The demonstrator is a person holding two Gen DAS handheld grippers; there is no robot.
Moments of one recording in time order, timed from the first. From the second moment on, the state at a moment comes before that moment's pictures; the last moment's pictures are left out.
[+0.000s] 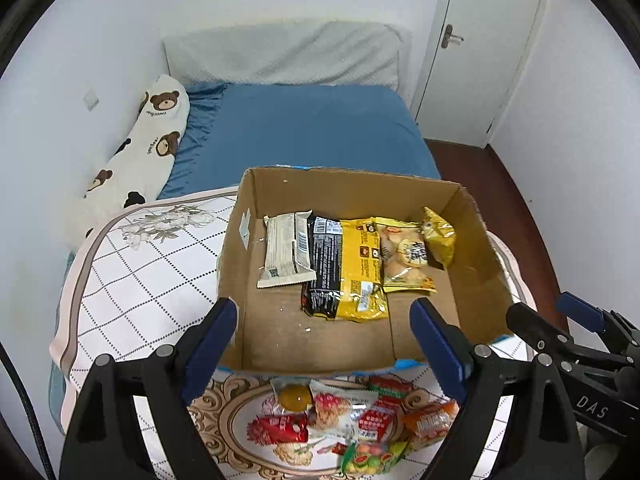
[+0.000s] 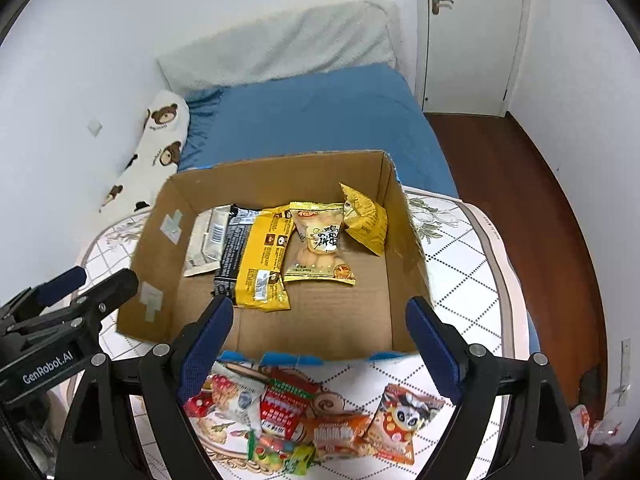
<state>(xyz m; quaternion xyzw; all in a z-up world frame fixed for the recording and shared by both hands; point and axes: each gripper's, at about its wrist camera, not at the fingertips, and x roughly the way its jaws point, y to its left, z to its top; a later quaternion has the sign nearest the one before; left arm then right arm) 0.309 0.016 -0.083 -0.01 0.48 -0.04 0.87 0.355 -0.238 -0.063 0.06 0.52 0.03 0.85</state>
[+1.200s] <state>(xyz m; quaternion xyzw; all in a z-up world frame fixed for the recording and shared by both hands) 0.121 0.086 -0.358 -0.10 0.76 0.04 0.64 0.220 -0.200 -0.224 0.02 0.67 0.13 0.73</state>
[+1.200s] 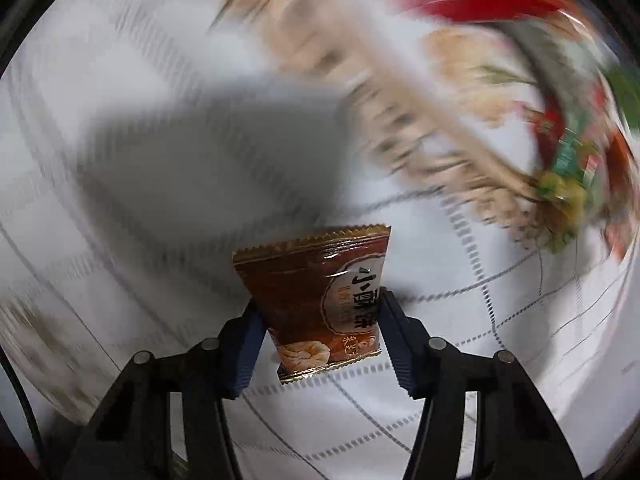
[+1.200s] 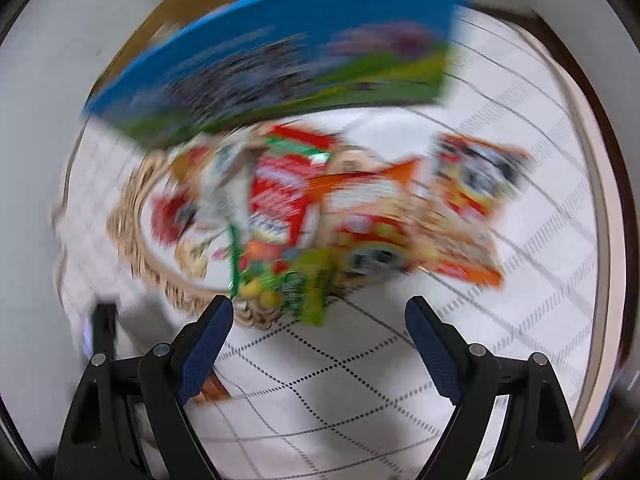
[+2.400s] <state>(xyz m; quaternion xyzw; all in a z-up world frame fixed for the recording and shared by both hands) 0.129 0.021 -0.358 -0.01 0.73 0.01 0.68 0.196 -0.185 -0.317 0.03 0.77 0.07 0.64</state>
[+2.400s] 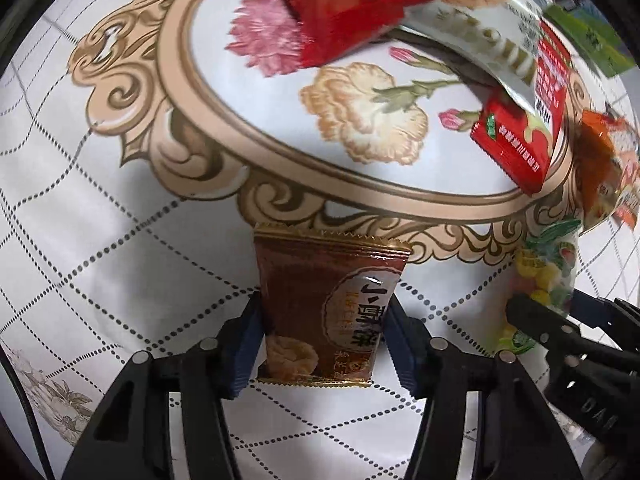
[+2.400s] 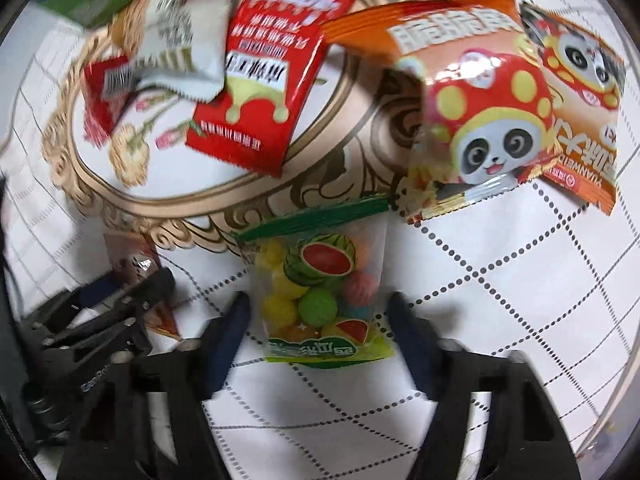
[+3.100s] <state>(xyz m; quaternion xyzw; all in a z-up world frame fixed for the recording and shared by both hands) 0.139 0.003 -0.274 -0.03 0.69 -0.03 0.72 0.182 -0.171 -0.249 0.06 0.73 0.11 0.68</state>
